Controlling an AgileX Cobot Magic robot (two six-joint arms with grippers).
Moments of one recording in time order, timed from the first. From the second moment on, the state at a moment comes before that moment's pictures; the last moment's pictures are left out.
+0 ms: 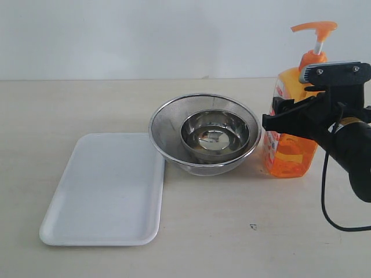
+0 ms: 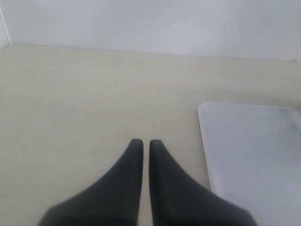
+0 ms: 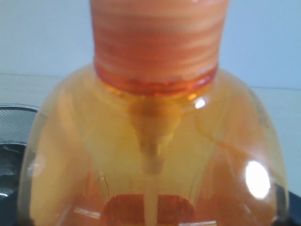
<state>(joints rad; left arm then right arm) 0.03 0.00 0.00 0.18 0.35 -0.21 0.41 1.68 -0.54 0.38 -0.82 -0.20</state>
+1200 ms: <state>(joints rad) 0.03 0.00 0.00 0.18 0.35 -0.21 0.67 1.27 -0.79 0.27 -0.51 -0.24</state>
